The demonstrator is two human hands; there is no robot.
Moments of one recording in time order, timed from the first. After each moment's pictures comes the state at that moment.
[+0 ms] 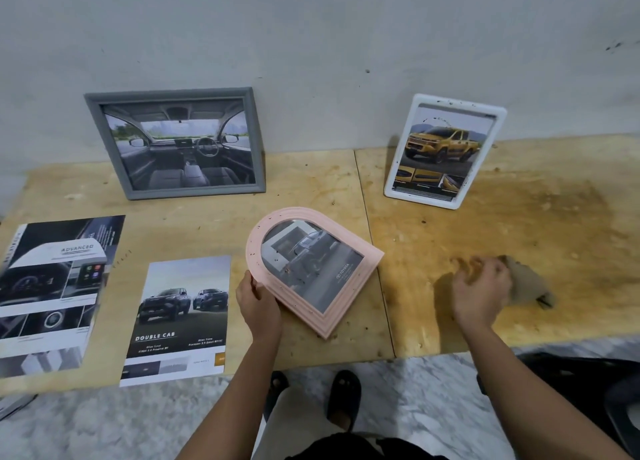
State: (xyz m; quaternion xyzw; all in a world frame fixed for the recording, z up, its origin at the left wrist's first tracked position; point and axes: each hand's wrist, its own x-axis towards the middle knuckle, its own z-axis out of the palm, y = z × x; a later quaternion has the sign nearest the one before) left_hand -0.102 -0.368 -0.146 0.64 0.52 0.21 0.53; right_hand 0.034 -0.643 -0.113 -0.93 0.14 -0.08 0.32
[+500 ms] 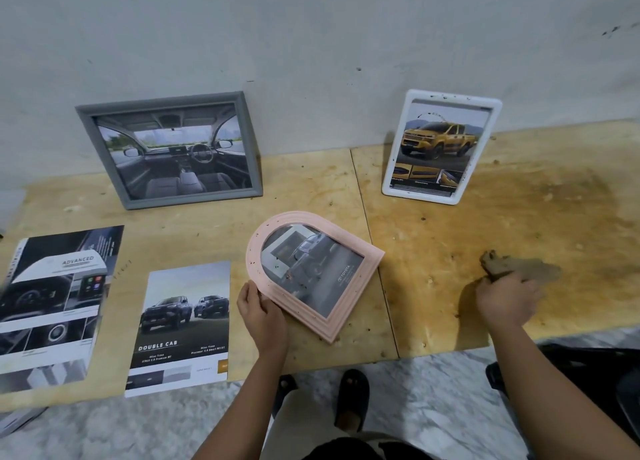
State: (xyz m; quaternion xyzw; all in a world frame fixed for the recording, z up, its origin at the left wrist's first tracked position) left_hand -0.111 -0.379 -0.152 0.68 0.50 0.21 0.49; right_hand 0.052 -0.678 -0.117 -0.95 0.27 0.05 0.14
